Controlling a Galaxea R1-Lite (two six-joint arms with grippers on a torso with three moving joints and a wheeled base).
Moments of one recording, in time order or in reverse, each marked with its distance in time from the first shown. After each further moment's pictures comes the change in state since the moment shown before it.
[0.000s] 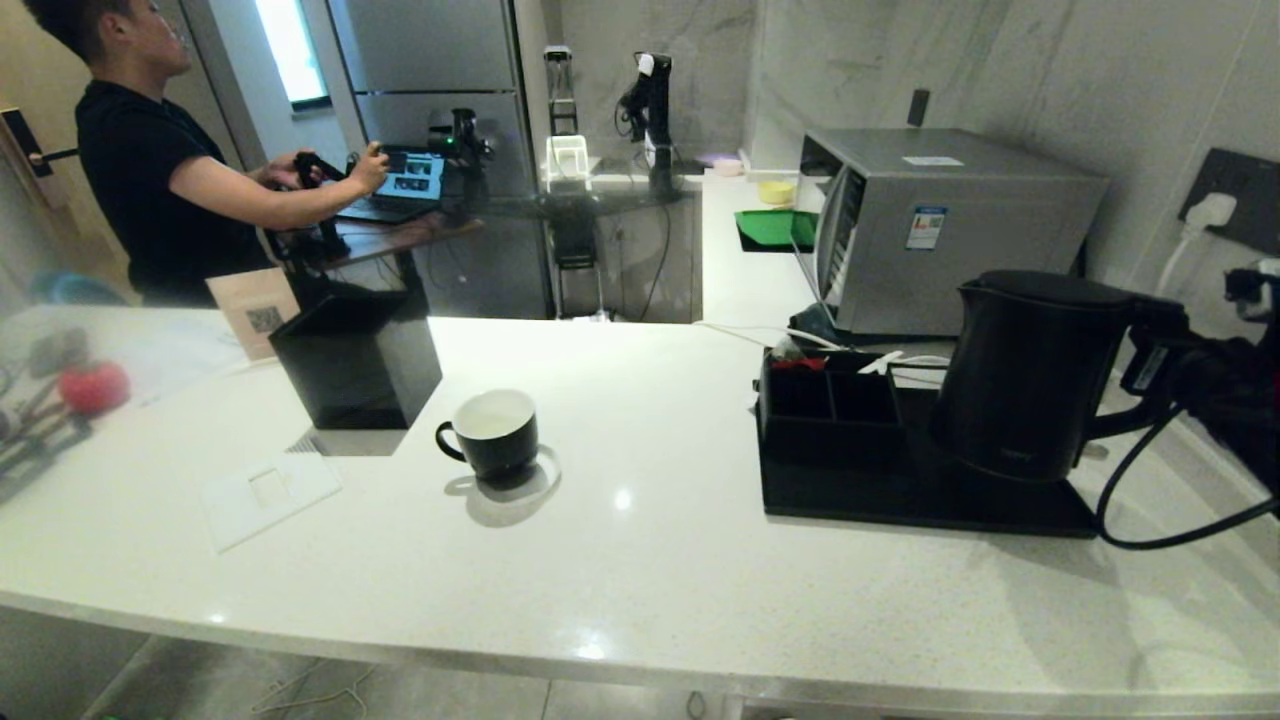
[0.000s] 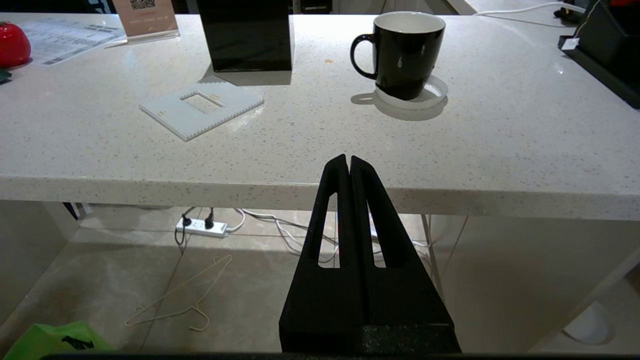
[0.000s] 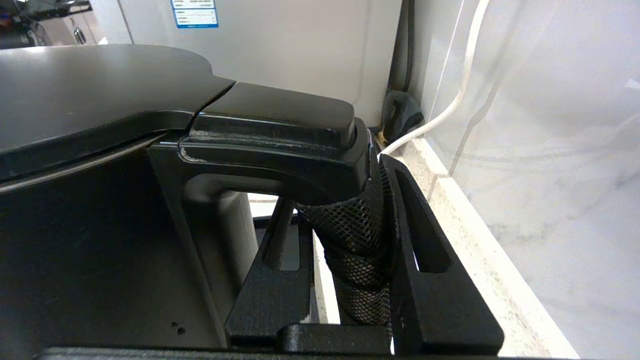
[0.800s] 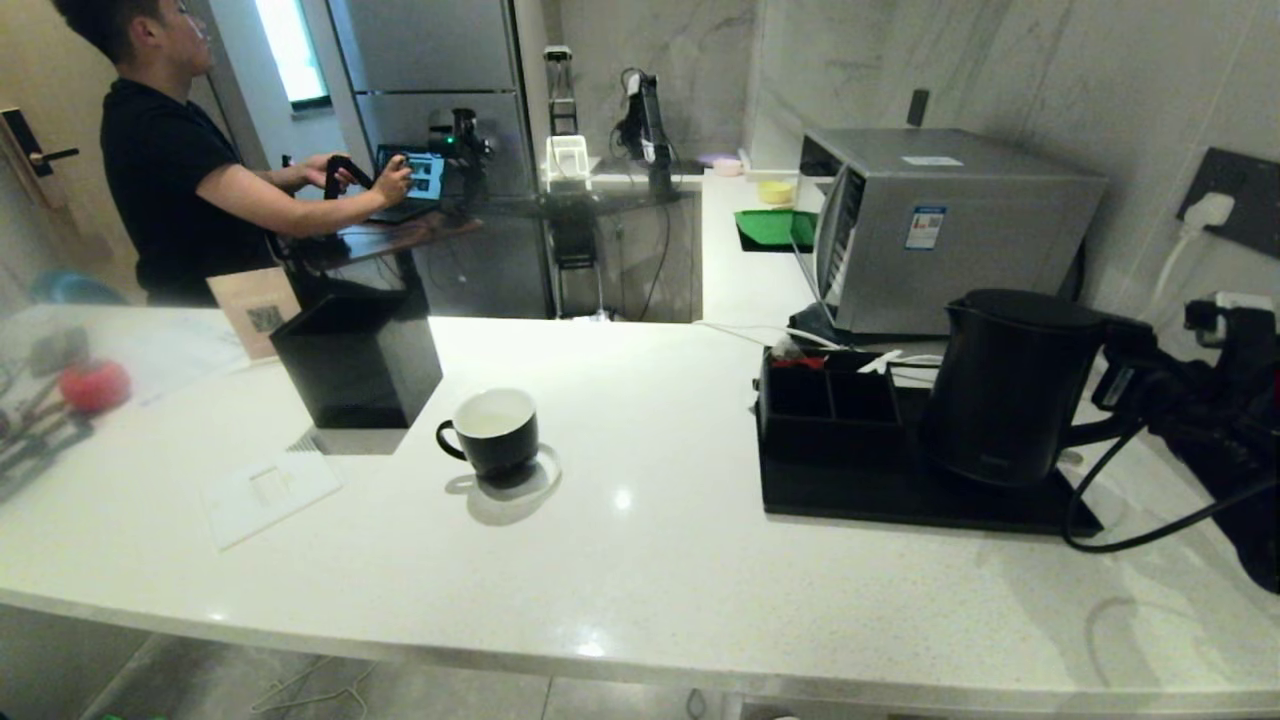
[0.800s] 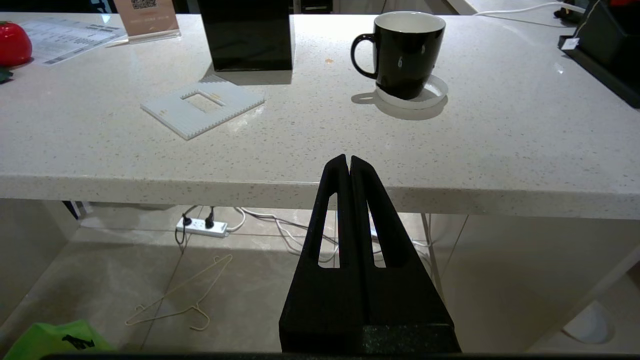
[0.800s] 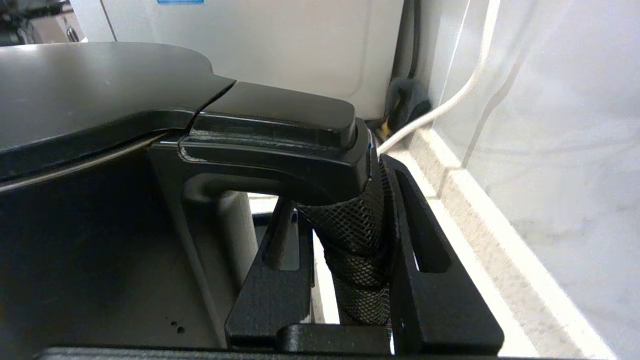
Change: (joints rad) left arm 0.000 0.000 0.000 0.000 0.000 0.000; right arm -0.004 0.170 -0.009 -0.173 0.003 0.000
